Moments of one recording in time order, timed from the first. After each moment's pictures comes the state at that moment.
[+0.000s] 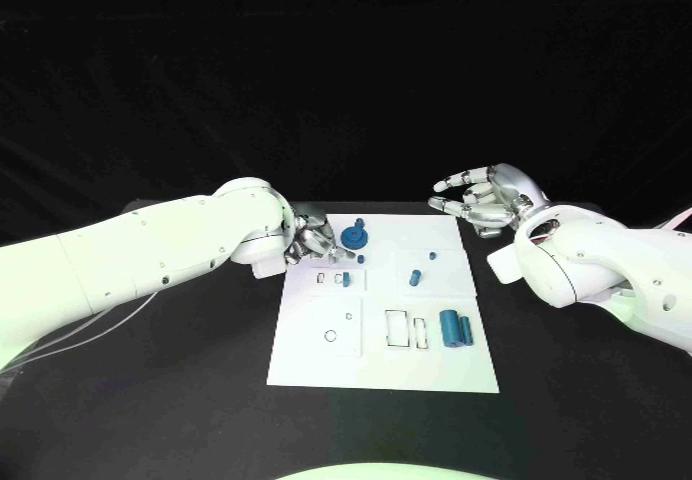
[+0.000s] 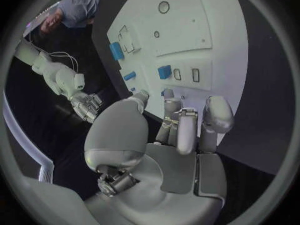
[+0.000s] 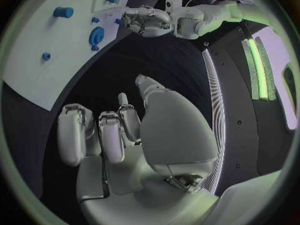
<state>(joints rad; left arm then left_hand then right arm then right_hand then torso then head) 1.30 -0.66 -0.01 1.34 -1.00 0.17 -0.48 1.10 -0.07 0.24 0.29 0.05 0.78 0.10 0.77 0.66 1.11 0.04 1.19 0.92 1.46 -0.02 1.49 1.30 0.10 1.29 0.09 1.34 1.10 1.35 -0.85 -0.14 1.57 -0.59 -0.57 0.06 1.37 -0.16 0.24 0.24 0.27 0.84 0.17 0.15 0.46 1.37 0.09 1.37 1.30 1.47 0.02 1.54 1.29 0.04 1.46 0.12 1.37 1.30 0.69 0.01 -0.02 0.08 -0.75</state>
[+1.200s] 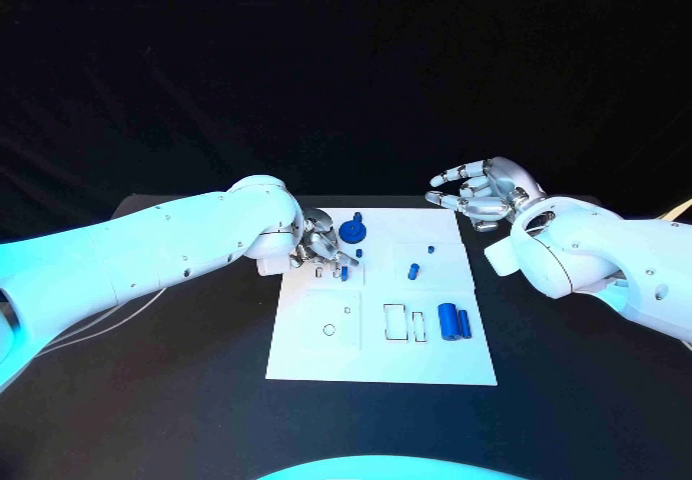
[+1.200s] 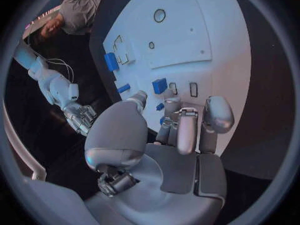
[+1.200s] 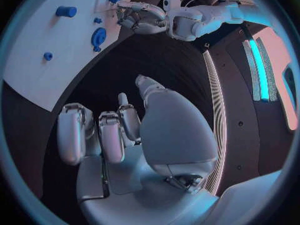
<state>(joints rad) 1.30 -0.58 -0.04 1.25 -0.99 0.27 -0.50 1.09 -0.06 0.18 0.29 0.05 0.78 0.10 0.77 0.67 1.11 0.04 1.19 0.92 1.46 -0.02 1.49 1.30 0.10 1.29 0.09 1.34 1.10 1.35 -0.84 -0.14 1.55 -0.59 -0.55 0.05 1.37 -0.16 0.25 0.24 0.27 0.84 0.18 0.15 0.46 1.36 0.09 1.36 1.30 1.47 0.02 1.54 1.29 0.04 1.46 0.12 1.35 1.30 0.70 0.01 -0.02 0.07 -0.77</state>
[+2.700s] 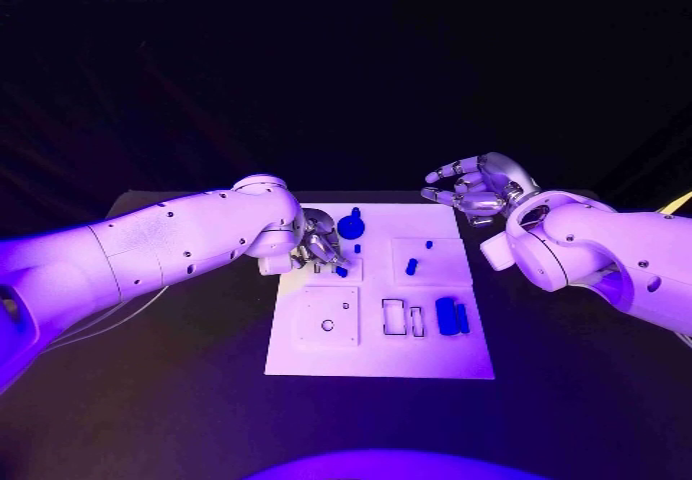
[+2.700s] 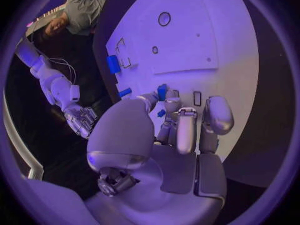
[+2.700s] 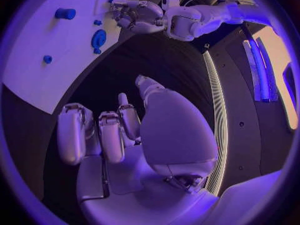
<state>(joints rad) 1.30 -0.56 -0.06 1.22 -0.95 0.29 -0.48 1.29 -0.05 0.44 0.28 0.04 0.75 0.10 0.77 0.74 1.10 0.03 1.19 0.91 1.46 -0.03 1.49 1.30 0.10 1.29 0.09 1.36 1.13 1.35 -0.83 -0.14 1.55 -0.59 -0.54 0.04 1.37 -0.16 0.25 0.25 0.27 0.84 0.18 0.15 0.46 1.35 0.09 1.36 1.30 1.47 0.02 1.54 1.29 0.04 1.46 0.12 1.35 1.30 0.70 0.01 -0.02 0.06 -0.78</state>
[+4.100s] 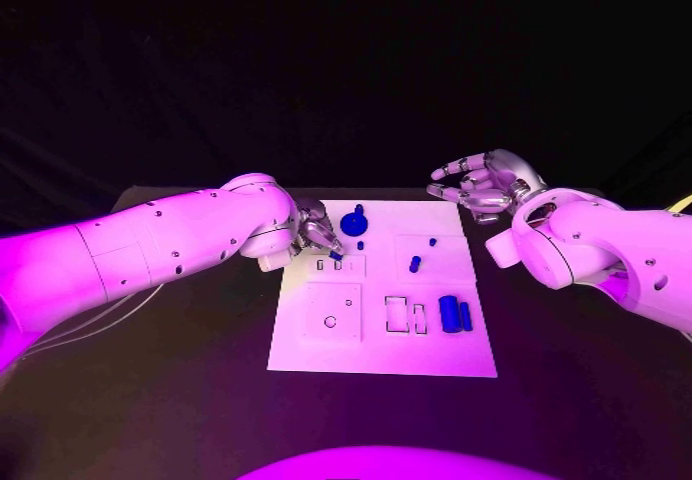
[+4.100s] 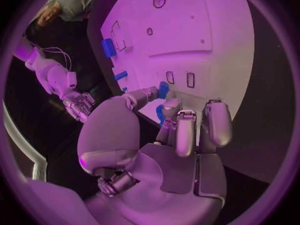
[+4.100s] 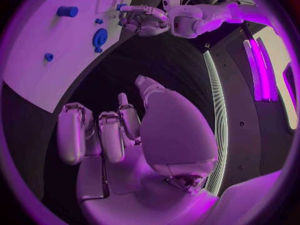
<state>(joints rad) 1.30 -0.61 -0.06 1.28 -0.97 0.10 -0.51 1.08 -0.19 0.76 0.04 0.20 0.78 0.09 0.75 0.77 1.18 0.01 1.23 1.01 1.47 -0.05 1.55 1.30 0.08 1.35 0.06 1.42 1.25 1.35 -0.83 -0.14 1.54 -0.59 -0.54 0.04 1.37 -0.16 0.25 0.25 0.27 0.83 0.18 0.15 0.46 1.35 0.09 1.36 1.30 1.47 0.02 1.52 1.29 0.04 1.46 0.12 1.34 1.30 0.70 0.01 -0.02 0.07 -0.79</state>
